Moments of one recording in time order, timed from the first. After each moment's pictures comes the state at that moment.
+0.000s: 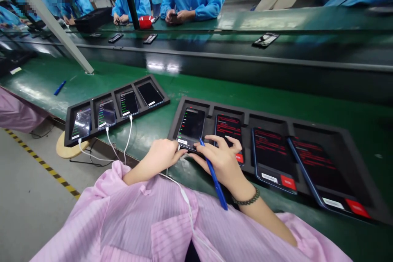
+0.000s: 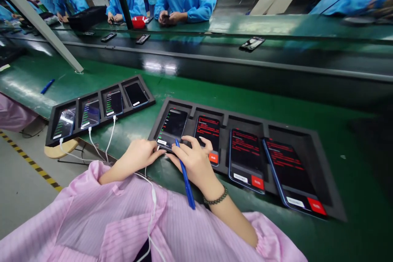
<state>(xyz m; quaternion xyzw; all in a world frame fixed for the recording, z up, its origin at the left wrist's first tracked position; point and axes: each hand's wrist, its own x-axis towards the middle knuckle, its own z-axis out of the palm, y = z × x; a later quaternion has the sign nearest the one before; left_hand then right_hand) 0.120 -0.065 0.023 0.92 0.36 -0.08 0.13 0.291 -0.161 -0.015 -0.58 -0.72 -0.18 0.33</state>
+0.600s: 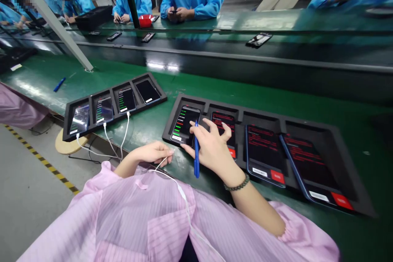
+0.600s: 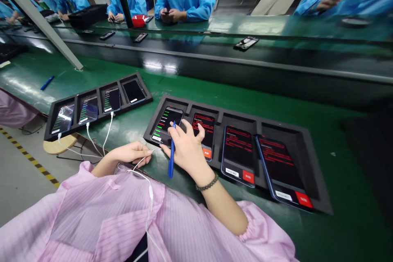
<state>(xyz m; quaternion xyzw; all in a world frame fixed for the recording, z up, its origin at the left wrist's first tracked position) 0.089 -0.045 -0.011 0.67 0.24 -0.08 0.70 0.292 -0.146 -0.015 -0.66 -0.70 -0.11 0.25</state>
